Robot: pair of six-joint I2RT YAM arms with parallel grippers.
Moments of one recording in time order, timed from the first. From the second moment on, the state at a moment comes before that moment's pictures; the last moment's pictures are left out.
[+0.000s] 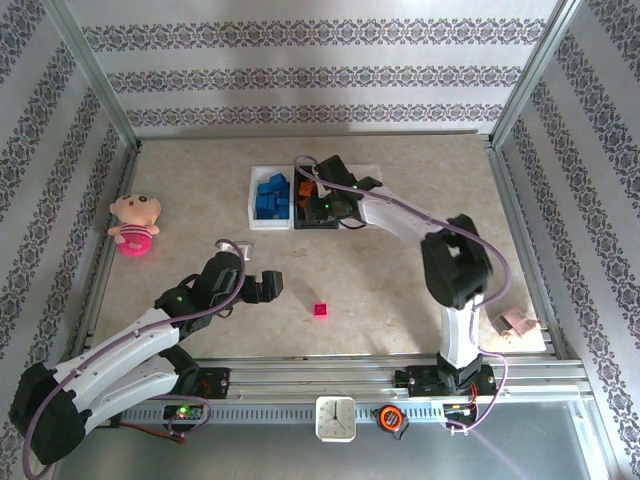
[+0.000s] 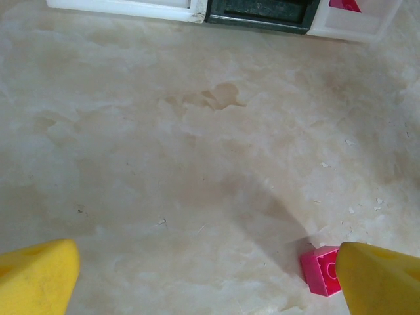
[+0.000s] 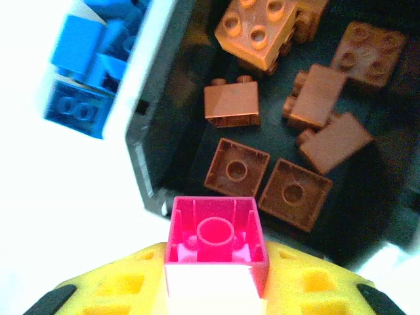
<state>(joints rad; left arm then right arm) -0.65 0.86 0.50 -0.37 -0.07 -0.59 0.59 1.92 1.51 -0.53 -0.09 0.34</state>
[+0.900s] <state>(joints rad) -0.65 0.82 0.51 -0.37 -0.12 -0.58 0.60 1.56 1.10 -0.46 -0.04 0.33</state>
